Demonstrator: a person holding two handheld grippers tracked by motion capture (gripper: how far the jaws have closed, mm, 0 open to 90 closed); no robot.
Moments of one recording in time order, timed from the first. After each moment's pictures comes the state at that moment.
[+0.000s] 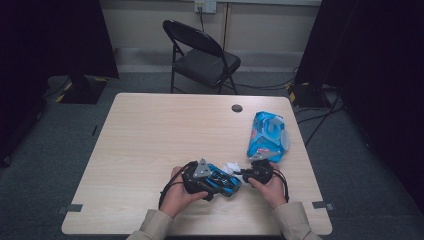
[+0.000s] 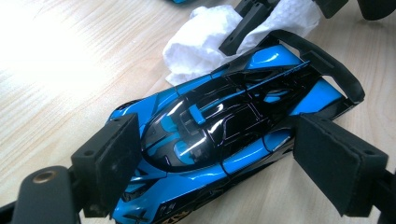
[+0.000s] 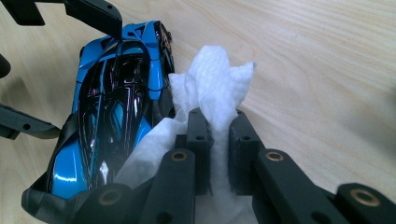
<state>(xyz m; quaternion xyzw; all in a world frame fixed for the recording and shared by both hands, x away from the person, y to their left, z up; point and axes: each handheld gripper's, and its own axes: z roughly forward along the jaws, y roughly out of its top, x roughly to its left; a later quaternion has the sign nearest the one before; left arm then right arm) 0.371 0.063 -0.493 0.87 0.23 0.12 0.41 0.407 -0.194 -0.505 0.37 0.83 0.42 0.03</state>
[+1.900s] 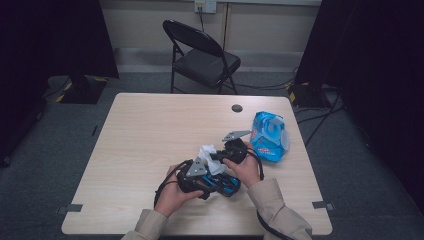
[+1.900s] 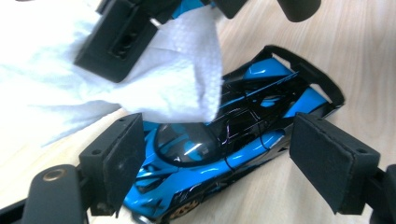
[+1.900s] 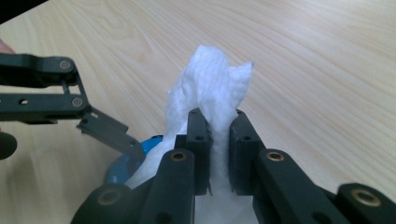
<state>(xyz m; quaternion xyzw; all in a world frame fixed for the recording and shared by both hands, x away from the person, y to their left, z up) 0.370 0.080 -0.481 0.86 0.21 0.12 0.44 0.449 -0.113 -0.462 0.32 0.84 0.43 0.05</state>
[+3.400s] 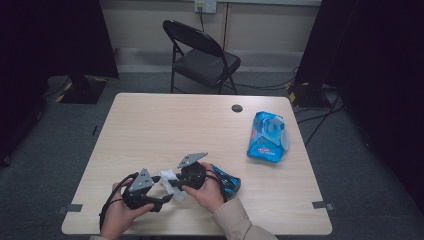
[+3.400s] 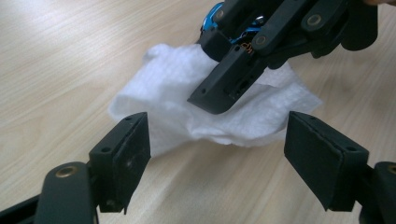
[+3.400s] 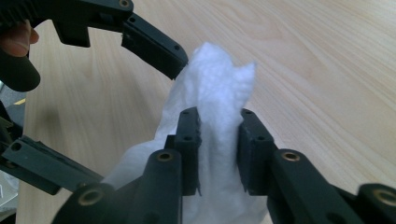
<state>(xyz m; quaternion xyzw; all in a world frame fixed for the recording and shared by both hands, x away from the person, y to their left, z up) 0.314 0.207 -0.474 0.84 0.30 0.14 0.42 0.381 0.004 -0.478 0.24 0.87 0.43 0.01</state>
